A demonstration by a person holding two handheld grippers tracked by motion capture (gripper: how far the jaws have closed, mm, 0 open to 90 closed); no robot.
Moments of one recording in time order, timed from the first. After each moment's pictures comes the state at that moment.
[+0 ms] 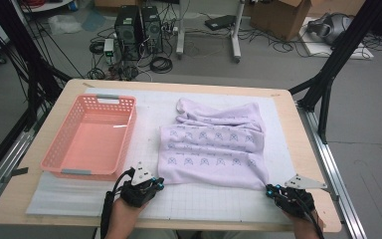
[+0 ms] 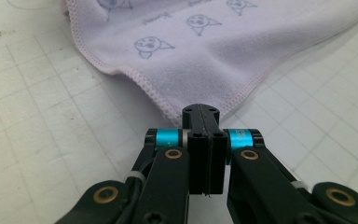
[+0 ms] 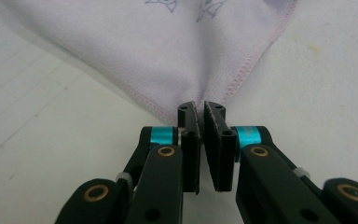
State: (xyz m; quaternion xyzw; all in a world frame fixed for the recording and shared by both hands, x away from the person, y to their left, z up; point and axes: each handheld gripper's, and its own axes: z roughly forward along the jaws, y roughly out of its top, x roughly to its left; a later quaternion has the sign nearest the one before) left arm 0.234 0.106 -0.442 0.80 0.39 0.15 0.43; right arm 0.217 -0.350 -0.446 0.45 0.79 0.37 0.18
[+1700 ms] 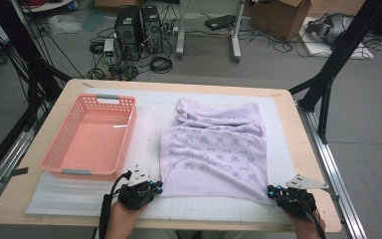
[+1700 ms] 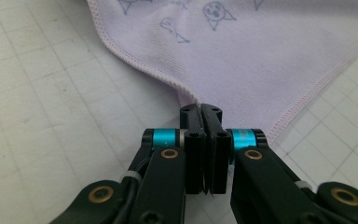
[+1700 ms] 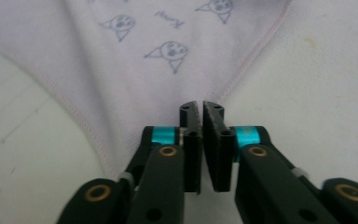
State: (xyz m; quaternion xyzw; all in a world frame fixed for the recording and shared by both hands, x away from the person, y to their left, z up) left arm 0.232 0.112 -0.451 0.80 0.41 0.13 0.43; right arm 0.216 -0.353 -0.446 0.45 0.80 0.36 0.18
